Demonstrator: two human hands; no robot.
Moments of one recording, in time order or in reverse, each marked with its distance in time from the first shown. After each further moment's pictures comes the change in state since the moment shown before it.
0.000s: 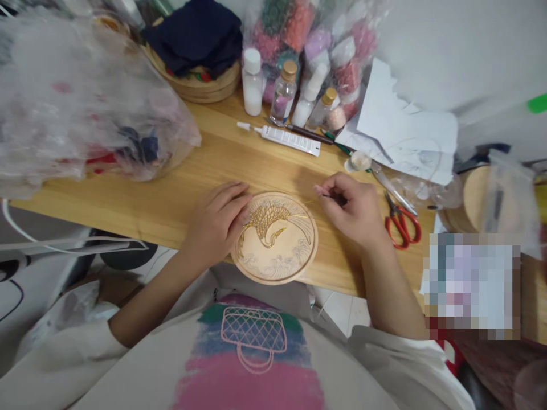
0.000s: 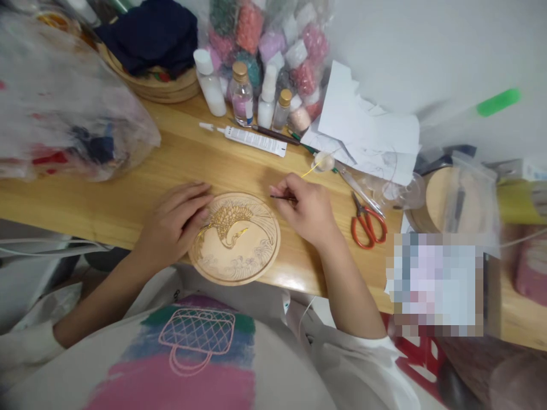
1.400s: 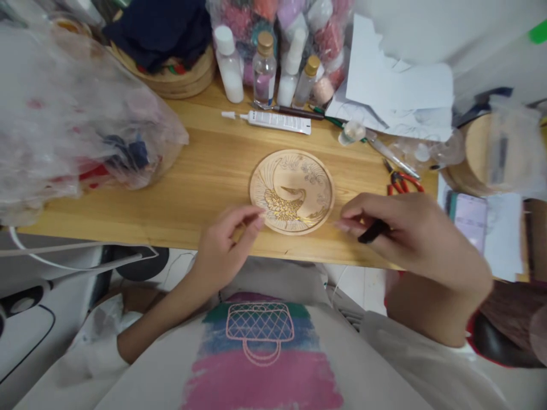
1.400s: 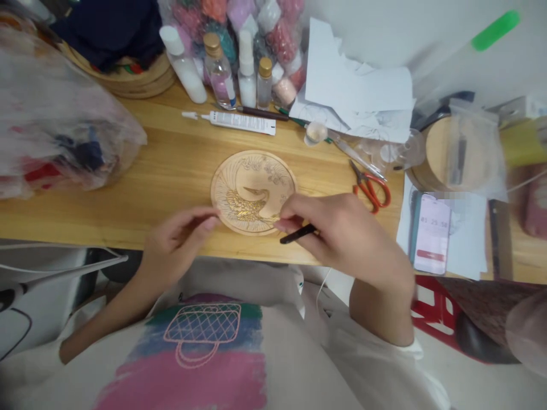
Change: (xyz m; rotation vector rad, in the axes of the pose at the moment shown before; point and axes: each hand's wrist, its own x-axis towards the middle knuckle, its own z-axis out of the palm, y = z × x) left_hand -0.009 0.038 -0.023 -0.595 -0.197 -0.418; right_hand -0.042 -0.058 -0.056 -0.016 -0.291 -0.132
